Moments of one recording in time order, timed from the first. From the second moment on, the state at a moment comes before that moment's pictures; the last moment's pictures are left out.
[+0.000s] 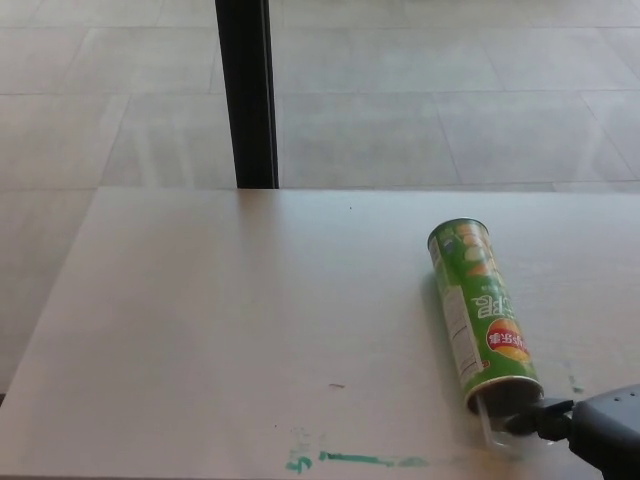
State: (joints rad) left_arm -0.15 0.66 0.18 1.27 0.05 -0.04 -0.27; right_arm -0.04 -0.80 0.36 -0.13 -0.73 -0.02 0.25
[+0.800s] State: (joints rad) left_arm -0.15 0.66 0.17 1.27 0.05 -0.04 -0.28; right_arm 0.06 -0.81 0.34 -0.25 -0.82 -0.04 0.24
